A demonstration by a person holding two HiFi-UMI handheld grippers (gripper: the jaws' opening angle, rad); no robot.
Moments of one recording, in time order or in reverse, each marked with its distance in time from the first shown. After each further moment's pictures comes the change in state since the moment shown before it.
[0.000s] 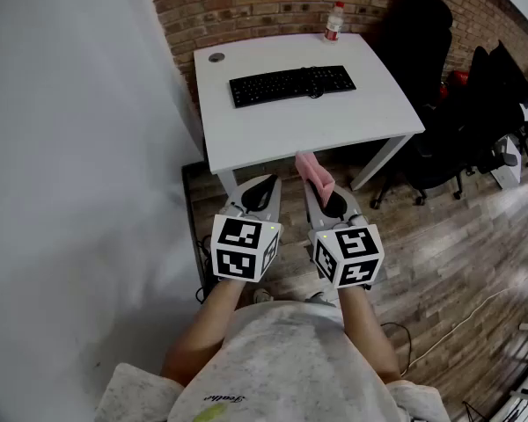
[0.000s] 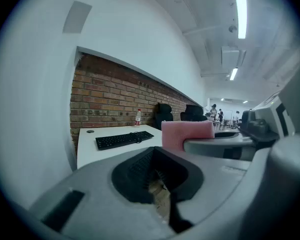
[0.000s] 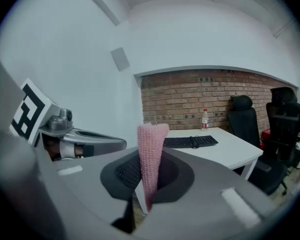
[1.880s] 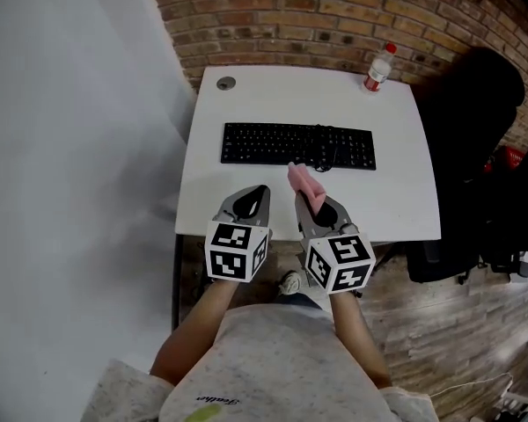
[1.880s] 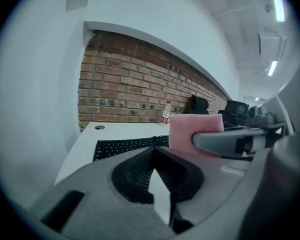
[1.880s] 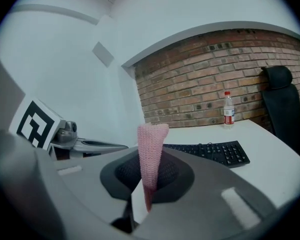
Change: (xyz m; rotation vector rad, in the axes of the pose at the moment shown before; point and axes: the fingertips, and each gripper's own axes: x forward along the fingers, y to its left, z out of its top) left arm 0.259 0.121 0.040 -0.135 0.050 0.298; right arm 0.236 -0.182 0.035 0.049 0.074 0.304
